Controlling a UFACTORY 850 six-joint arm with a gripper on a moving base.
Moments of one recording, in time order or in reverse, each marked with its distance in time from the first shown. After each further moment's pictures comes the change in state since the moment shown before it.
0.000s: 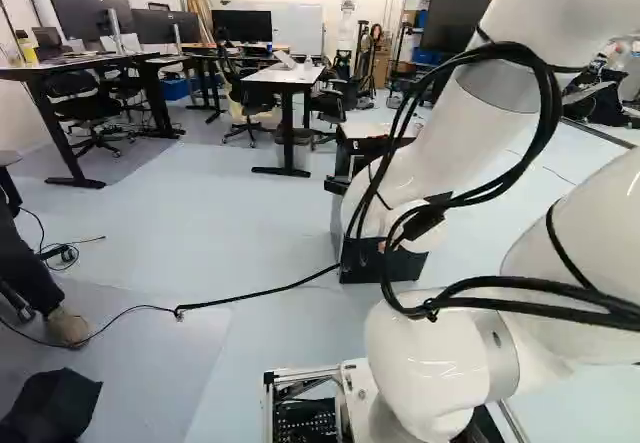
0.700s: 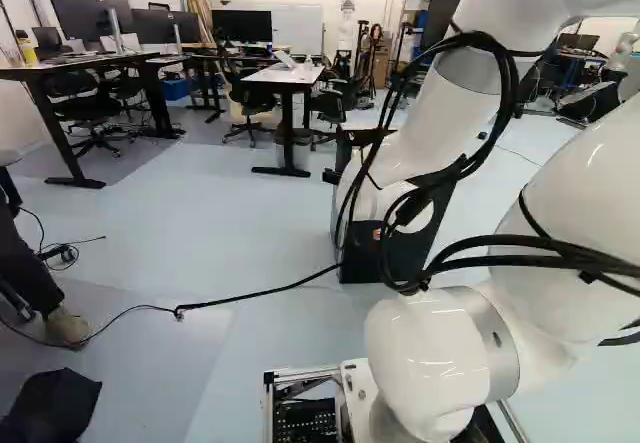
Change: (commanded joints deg) arm 0.4 -5.9 -5.3 1.6 0.0 0.0
